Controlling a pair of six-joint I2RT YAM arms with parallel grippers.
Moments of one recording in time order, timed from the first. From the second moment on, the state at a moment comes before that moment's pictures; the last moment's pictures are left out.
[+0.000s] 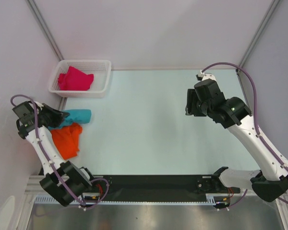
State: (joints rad) left arm 0.71 1.13 1.04 -0.72 0.59 -0.47; right arm 0.62 1.21 1.51 -1.07 0.32 0.48
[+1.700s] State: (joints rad) left arm 0.68 0.95 0.99 -0.71 0.58 -0.65; right arm 0.51 1.09 1.33 -1.07 0.28 0.44
